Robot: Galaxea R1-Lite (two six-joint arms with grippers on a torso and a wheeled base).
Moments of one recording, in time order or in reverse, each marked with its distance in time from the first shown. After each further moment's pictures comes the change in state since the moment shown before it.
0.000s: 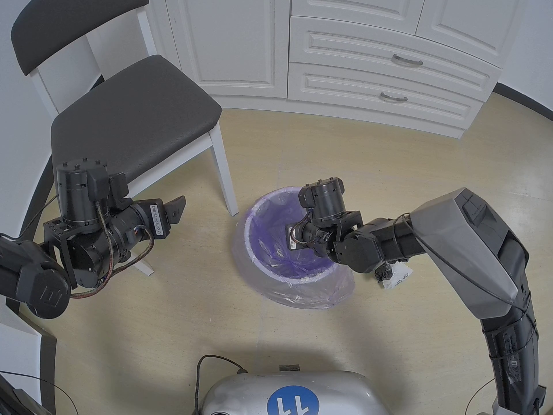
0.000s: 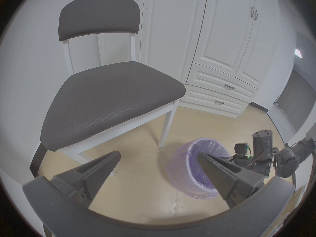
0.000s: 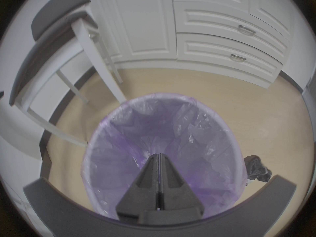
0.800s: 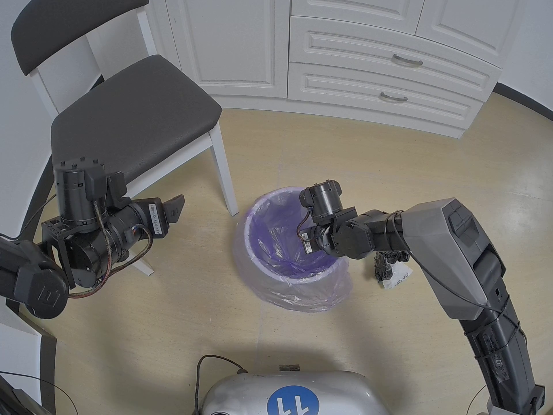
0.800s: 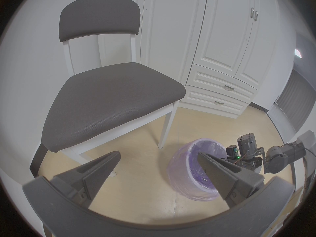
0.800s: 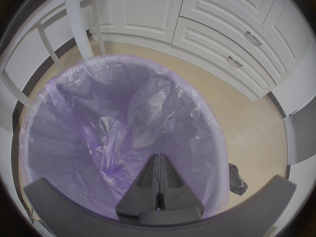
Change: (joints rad) left arm 0.001 -0.009 0.002 0.001 0.000 0.002; right arm -0.057 0.152 -0.299 0.309 -0.151 -0.180
